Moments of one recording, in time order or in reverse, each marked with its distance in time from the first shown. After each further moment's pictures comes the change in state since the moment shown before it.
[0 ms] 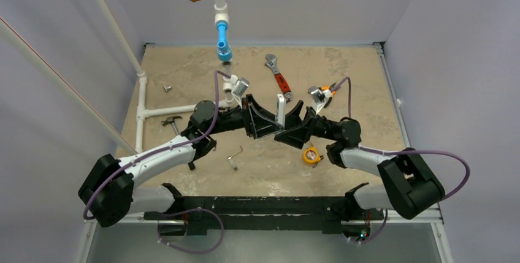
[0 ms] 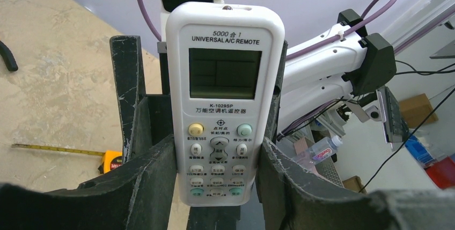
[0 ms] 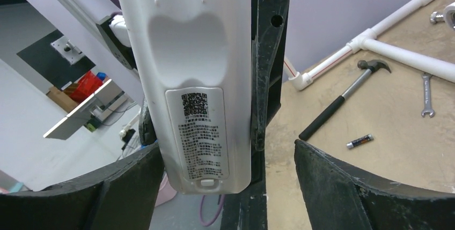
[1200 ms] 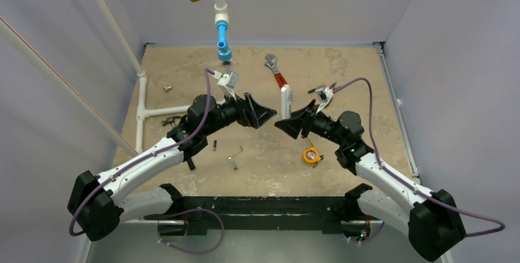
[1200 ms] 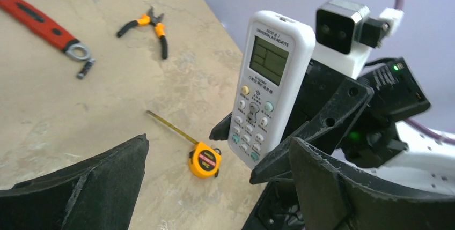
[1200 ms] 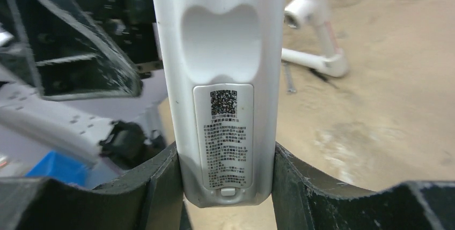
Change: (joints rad) left arm 0.006 -0.134 0.071 -0.459 -0.399 0.140; right arm 0.020 -0.333 0.066 -0.815 0.293 -0.457
